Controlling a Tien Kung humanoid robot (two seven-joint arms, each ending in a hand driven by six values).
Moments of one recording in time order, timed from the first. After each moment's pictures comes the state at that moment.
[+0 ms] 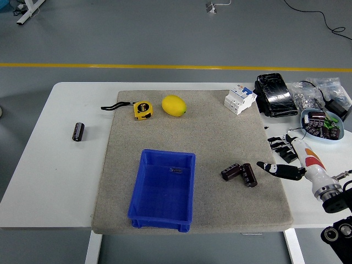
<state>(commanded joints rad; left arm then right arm) -0.21 0.13 -0.38 -0.31 0.94 0.19 0.23 0.11 -0.27 1.19 1.43 -1.95 -0.18 -0.04</state>
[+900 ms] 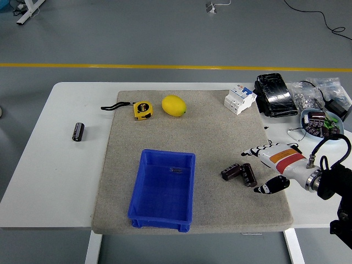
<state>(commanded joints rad) -0.21 0.14 -0.39 -0.31 0.94 0.19 0.23 0.37 -0.51 0.87 1.44 -2.18 0.08 0.01</state>
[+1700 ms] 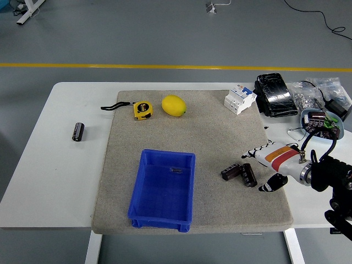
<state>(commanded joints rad) -0.21 0.14 -0.39 -0.31 0.95 0.18 0.23 0.50 -0.51 0.73 1.30 -2.19 0.08 0.02</state>
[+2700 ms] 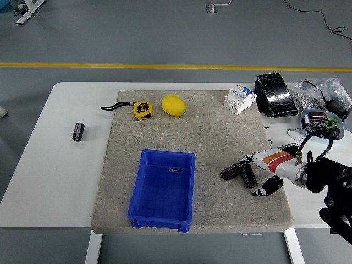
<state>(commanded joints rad) -0.21 0.15 -0.40 -0.31 0.96 0.17 0.24 0.50 -0.46 0.75 1.27 -2.10 0.15 -0.01</state>
